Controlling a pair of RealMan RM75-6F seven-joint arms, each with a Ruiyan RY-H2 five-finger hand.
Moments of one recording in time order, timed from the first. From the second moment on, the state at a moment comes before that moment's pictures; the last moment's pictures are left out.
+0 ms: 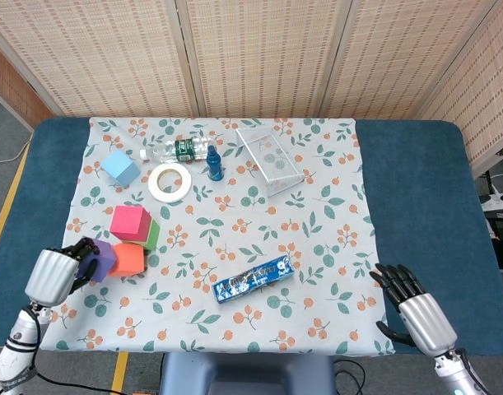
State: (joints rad) left arm -0.31 -1.49 -0.02 -0.96 1.68 1.62 -0.08; right arm 0.10 -1.21 -0.12 -1.56 -1.80 1.50 0.04
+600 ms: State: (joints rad) left arm -0.28 -1.53 0.01 -0.87 1.59 1.48 -0.30; right arm 0.10 -1.21 -0.12 -1.56 -1.80 1.50 0.04
